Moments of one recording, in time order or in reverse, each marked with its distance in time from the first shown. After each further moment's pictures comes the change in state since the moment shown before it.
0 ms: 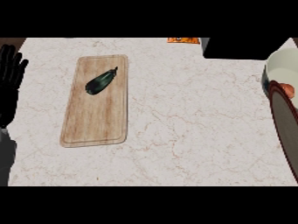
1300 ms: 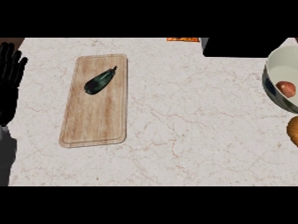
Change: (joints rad) left arm -0.015 -0.003 0.005 0.008 -0.006 0.008 -0.005; right arm 0.173 -0.288 -0.440 0.155 -0.395 0.072 -0.156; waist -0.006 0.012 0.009
